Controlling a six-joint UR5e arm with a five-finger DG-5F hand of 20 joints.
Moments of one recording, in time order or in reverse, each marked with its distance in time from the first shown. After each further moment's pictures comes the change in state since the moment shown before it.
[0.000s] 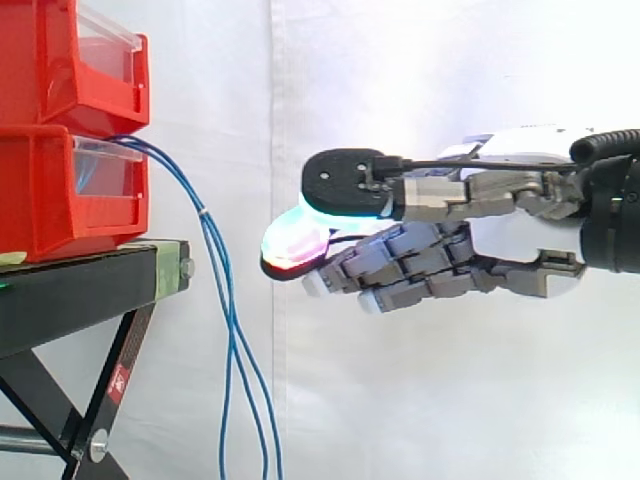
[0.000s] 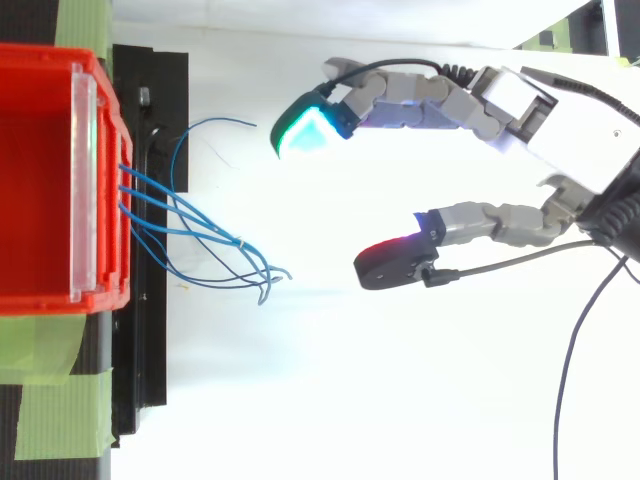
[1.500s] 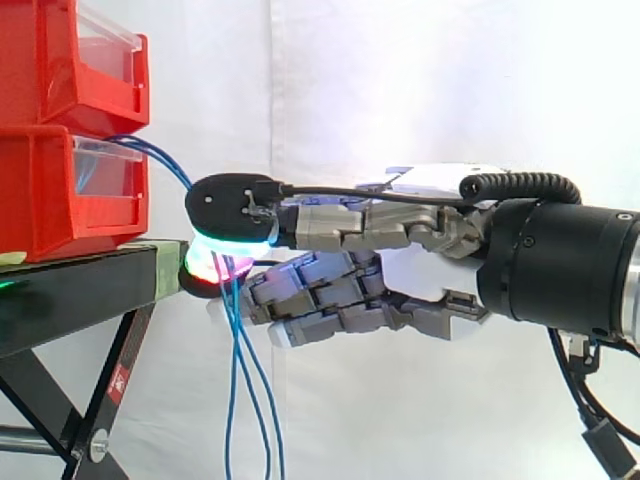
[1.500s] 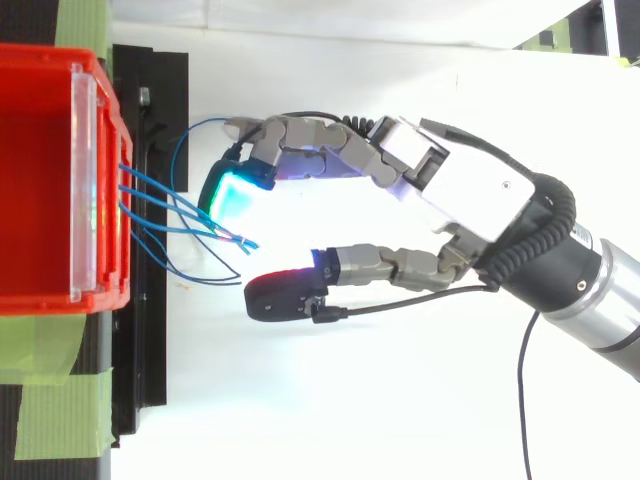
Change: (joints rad) arm 0.027 -0.157 0.132 0.093 0.042 0.052
